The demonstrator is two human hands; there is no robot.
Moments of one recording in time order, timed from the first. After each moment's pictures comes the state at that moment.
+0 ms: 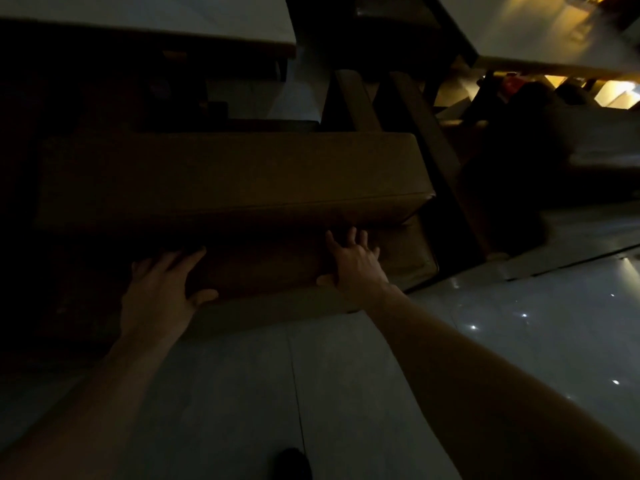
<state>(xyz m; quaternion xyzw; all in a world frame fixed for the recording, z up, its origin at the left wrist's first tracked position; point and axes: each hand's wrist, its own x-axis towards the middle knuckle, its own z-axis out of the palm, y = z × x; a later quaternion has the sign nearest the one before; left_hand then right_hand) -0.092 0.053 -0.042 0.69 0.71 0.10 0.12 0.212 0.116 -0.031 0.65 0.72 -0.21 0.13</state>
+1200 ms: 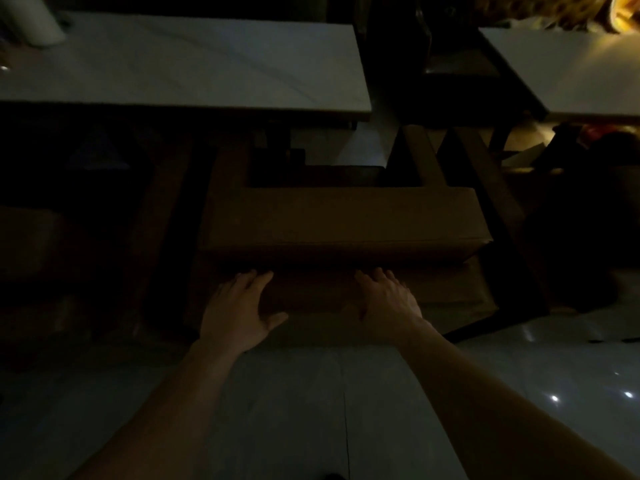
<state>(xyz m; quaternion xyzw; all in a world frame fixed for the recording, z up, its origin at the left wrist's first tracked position) -0.119 0.008 0.055 0.65 0.73 0.03 0.21 0.144 0.068 0.063 0.60 0.76 -0.22 0.10</state>
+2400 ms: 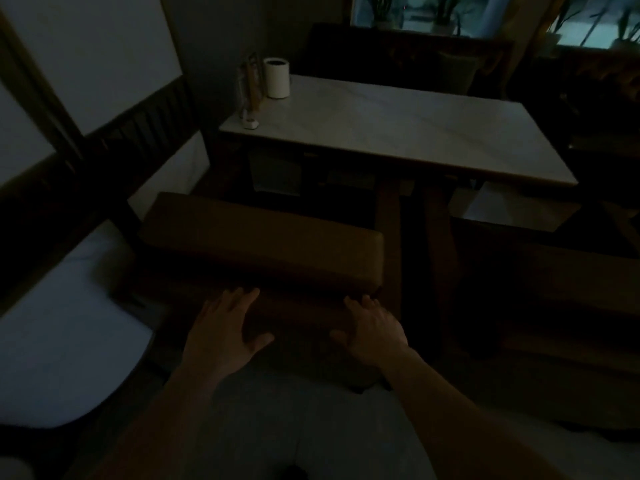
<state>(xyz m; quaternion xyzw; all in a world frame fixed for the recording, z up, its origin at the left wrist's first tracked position) -0.727 -0.210 0.095 0.57 0.80 0.09 0.15 -0.480 -0.090 0.091 0.52 0.82 -0.21 0.10</state>
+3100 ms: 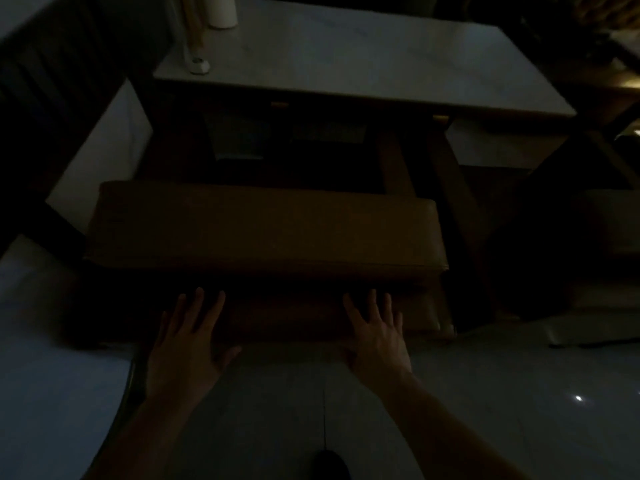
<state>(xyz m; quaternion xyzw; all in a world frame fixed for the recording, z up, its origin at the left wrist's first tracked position) -0.918 -0.164 -0.043 0.65 0.75 0.05 0.10 -0.613 -0.096 -0.020 0.61 0.77 -0.17 0.11</state>
